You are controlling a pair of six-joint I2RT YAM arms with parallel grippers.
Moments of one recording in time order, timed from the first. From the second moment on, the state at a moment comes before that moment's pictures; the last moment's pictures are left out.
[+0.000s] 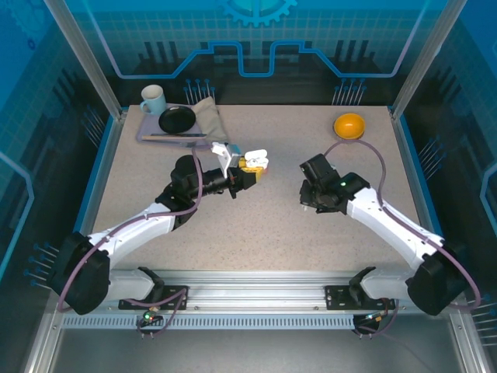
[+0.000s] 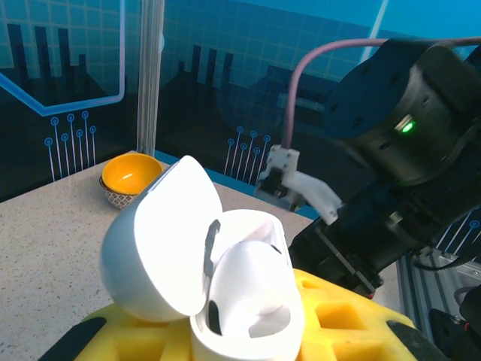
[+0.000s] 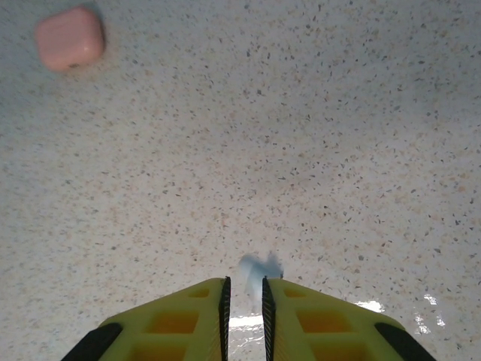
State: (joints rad) left arm -0.55 1.28 0.75 0.54 0.57 -0.19; right arm 0.56 1.29 1.01 -0.85 0.18 0.81
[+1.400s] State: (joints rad) left arm -0.55 1.28 0.75 0.54 0.57 -0.19; right arm 0.58 1.53 0.78 -0.58 0.04 0.79
